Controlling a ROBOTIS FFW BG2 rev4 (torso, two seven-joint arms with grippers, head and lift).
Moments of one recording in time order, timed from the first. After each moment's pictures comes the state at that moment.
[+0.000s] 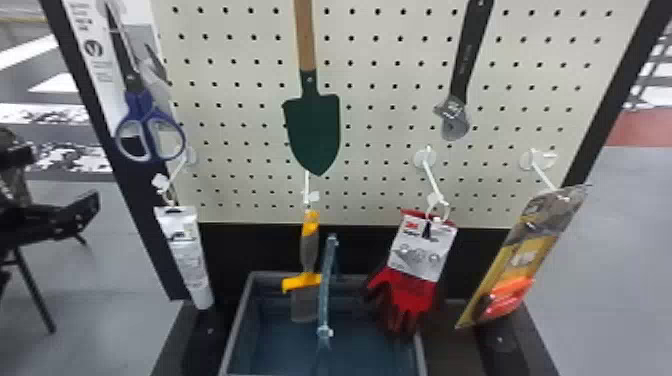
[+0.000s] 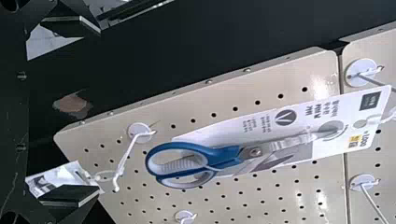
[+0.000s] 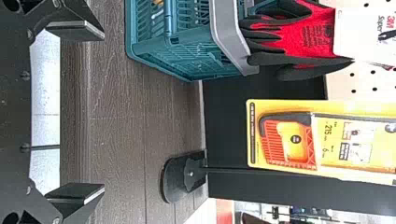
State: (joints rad) left arm 0.06 0.23 0.51 -2.34 -0.03 0.63 -0.95; right arm 0.75 -0.08 0.14 -1.61 -0.08 -0.45 -0.07
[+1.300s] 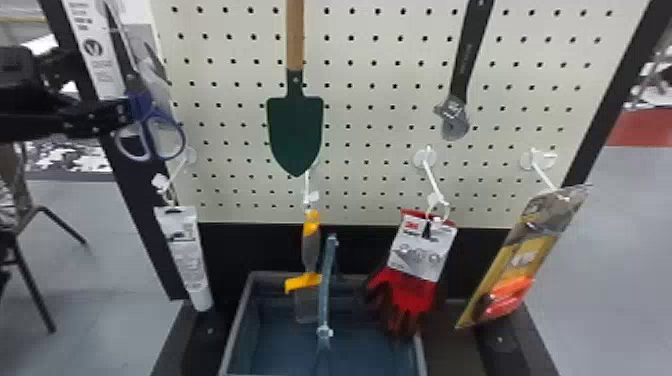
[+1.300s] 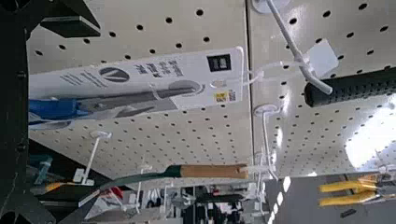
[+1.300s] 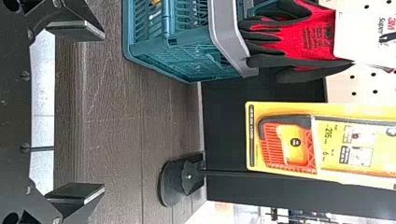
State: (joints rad) left arm -0.37 0.49 0.31 -2.12 0.36 0.87 -1.17; right arm 0.74 -0.08 0.14 -1.60 -0.07 -0.45 -0.06
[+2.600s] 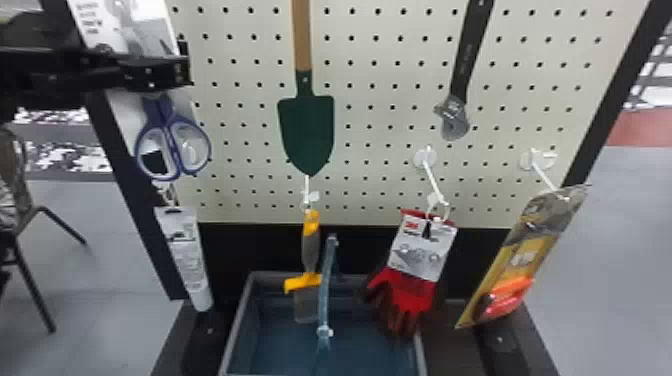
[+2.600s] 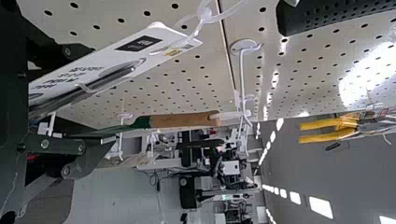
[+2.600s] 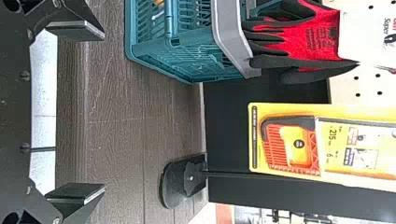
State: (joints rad) left arm -0.51 0.57 0.15 -2.04 0.51 0.85 -1.21; right arm 0.73 -0.08 0.14 -1.59 -0.07 -0.45 -0.06
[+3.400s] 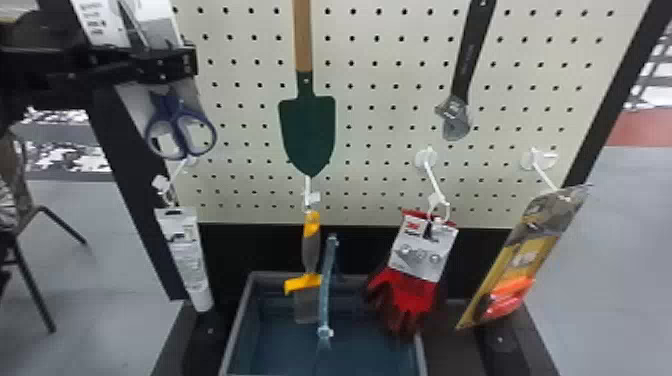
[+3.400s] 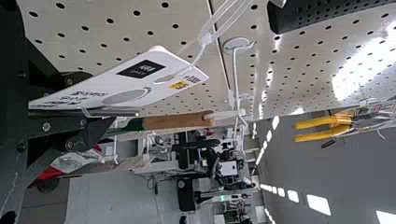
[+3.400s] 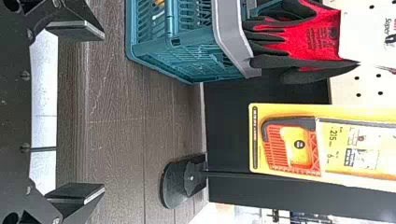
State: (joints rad) left arm -0.50 0.57 0.13 -2.04 0.52 0.82 -1.20; right arm 0.73 -0.08 0.14 -1.59 -0.07 -0.45 -0.06
